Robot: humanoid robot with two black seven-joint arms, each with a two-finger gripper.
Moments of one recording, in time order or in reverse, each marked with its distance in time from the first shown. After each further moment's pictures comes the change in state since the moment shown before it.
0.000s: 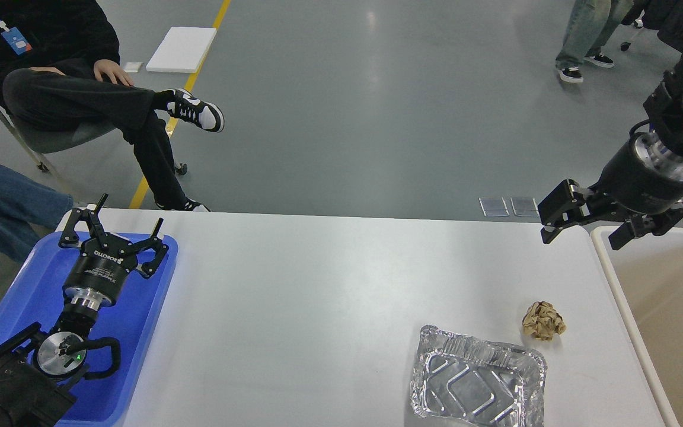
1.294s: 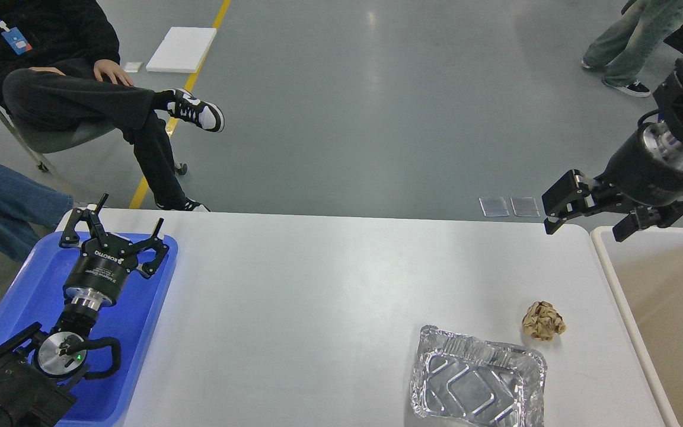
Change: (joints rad) left arm 0.000 -0.001 0.000 0.000 0.000 0.000 0.000; right arm 0.027 -0.014 -0.007 0.000 0.005 -0.003 0.000
